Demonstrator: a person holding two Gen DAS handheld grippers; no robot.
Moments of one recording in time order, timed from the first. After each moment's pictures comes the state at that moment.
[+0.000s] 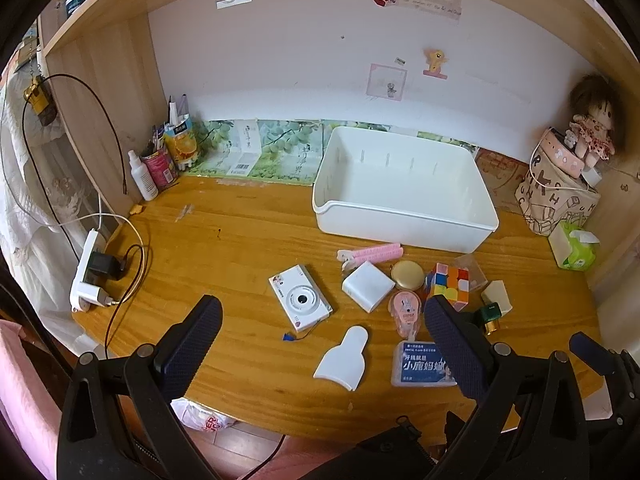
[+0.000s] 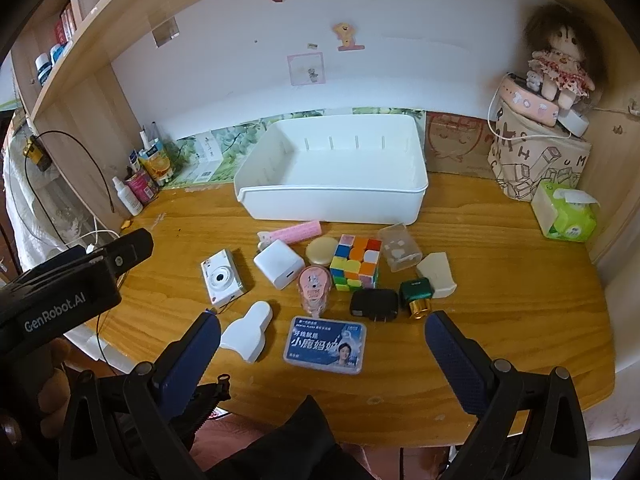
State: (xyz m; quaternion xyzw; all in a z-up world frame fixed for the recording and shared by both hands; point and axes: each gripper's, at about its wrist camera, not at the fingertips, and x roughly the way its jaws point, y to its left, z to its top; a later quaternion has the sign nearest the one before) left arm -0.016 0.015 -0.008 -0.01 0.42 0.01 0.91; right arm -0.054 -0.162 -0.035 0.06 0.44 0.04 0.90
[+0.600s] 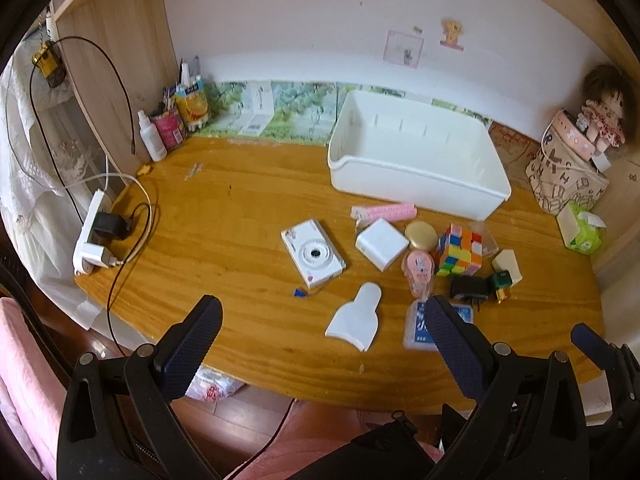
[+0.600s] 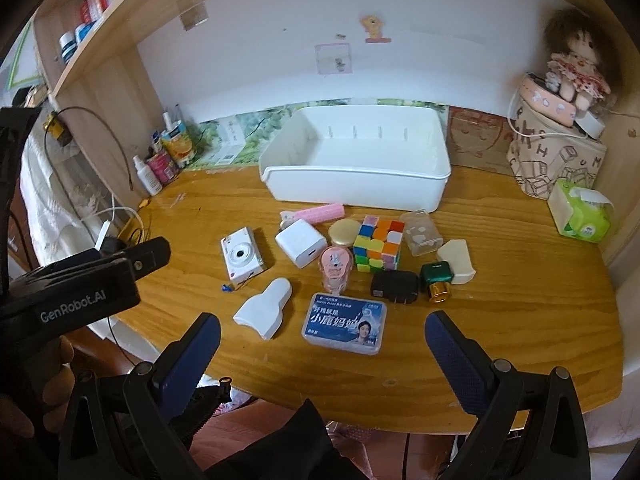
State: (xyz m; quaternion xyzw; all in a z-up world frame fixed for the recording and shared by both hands) left arm -0.032 0.029 -0.032 -0.02 0.47 0.02 0.88; right arm -0.074 -0.147 -0.045 0.05 0.44 0.08 0.89
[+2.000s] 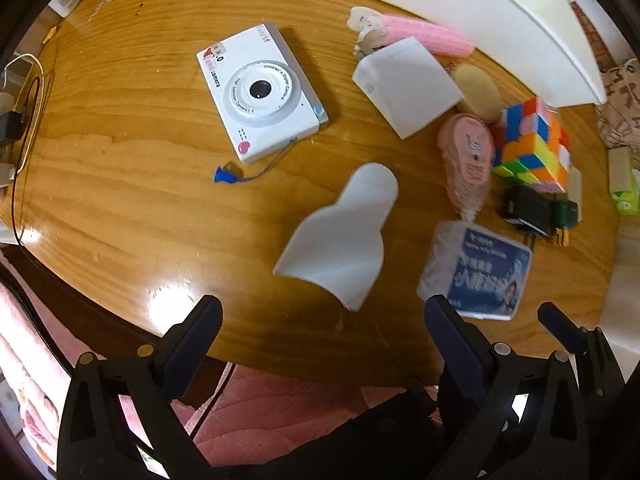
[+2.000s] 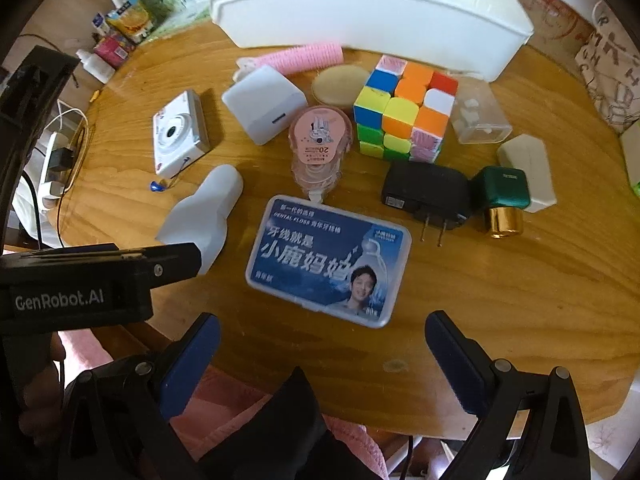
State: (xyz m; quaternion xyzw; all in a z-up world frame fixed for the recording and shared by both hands) left arm 0.057 0.017 -0.178 -0.07 0.74 0.00 0.67; right arm 0.019 -0.144 -0.173 0.02 0.66 0.09 0.74
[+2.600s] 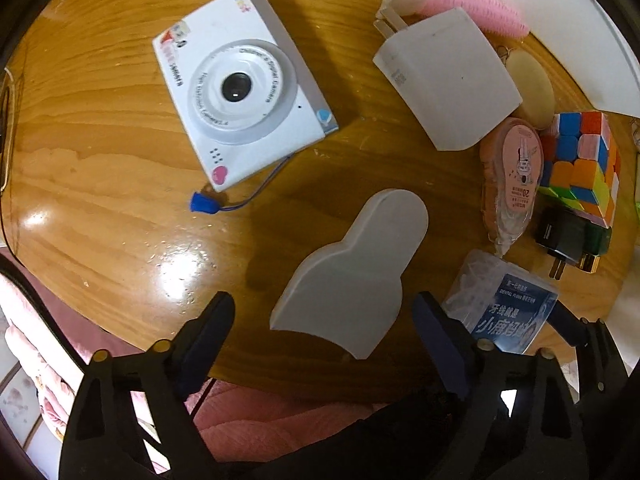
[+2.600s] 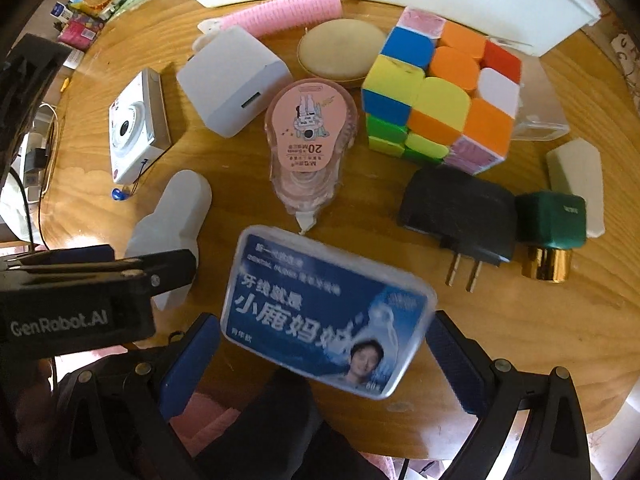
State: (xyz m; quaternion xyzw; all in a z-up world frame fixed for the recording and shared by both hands) left arm 0.108 0.013 -0.222 -0.06 0.80 0.00 0.60; right arm 0.069 -0.135 -0.207 0.01 0.73 0.09 0.68
